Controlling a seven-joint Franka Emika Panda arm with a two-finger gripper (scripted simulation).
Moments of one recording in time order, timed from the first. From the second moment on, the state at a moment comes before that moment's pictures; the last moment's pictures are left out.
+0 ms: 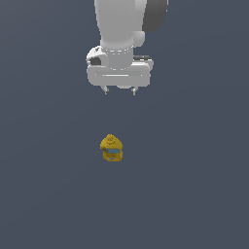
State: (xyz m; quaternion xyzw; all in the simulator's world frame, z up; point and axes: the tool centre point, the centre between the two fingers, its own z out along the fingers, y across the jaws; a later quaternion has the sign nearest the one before) arm -0.080 -0.016 0.317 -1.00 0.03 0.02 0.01
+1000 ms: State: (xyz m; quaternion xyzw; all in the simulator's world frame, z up) arm -0.059 -0.022 0.304 -1.00 -0.09 0.02 0.01
